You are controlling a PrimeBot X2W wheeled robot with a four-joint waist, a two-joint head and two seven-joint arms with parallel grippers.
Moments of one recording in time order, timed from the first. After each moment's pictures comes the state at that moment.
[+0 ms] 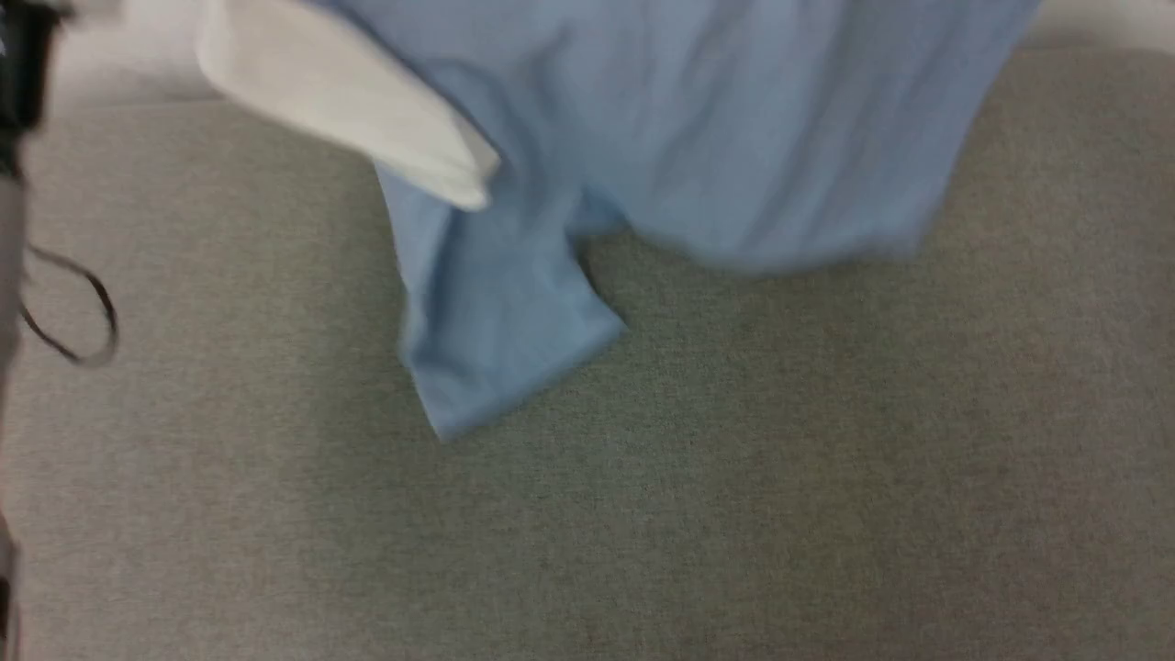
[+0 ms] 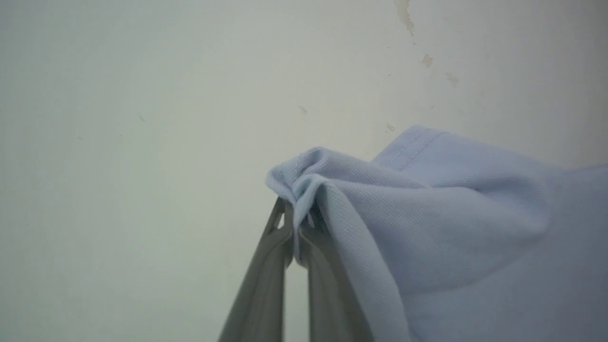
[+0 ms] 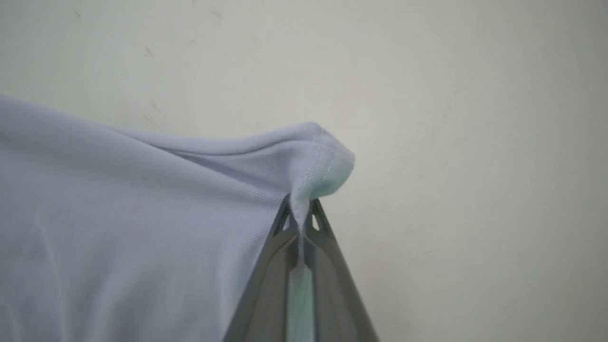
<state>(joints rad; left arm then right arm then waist) -1.12 0.54 -0.33 0.50 -0.56 -0.01 -0.14 -1.12 -0.40 0.20 0.41 0.37 0.13 0.20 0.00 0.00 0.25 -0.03</state>
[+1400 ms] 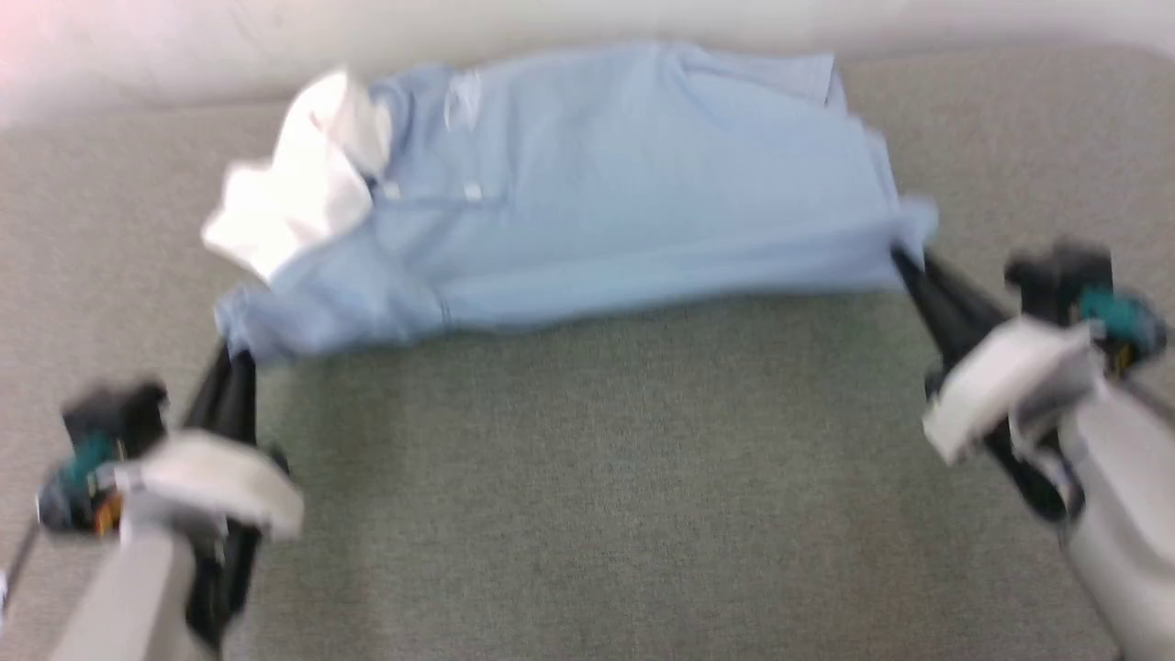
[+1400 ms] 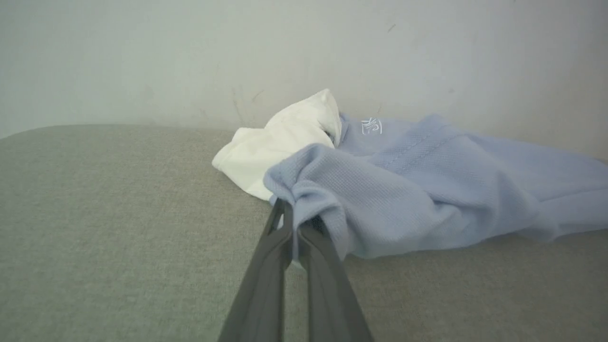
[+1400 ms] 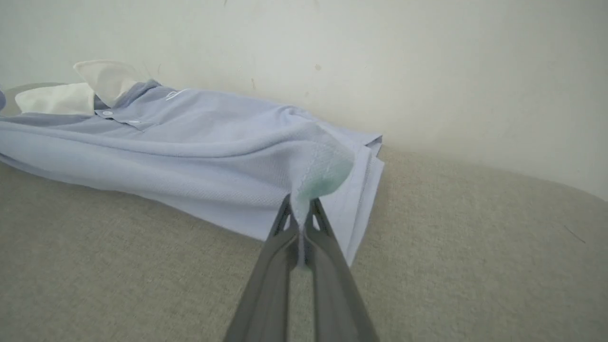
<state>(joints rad) -0.31 0.41 -0.19 0.36 -0.56 0.02 -0.23 -0.57 -0.43 0.49 0.50 0.54 0.13 -0.16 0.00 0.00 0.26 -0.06</state>
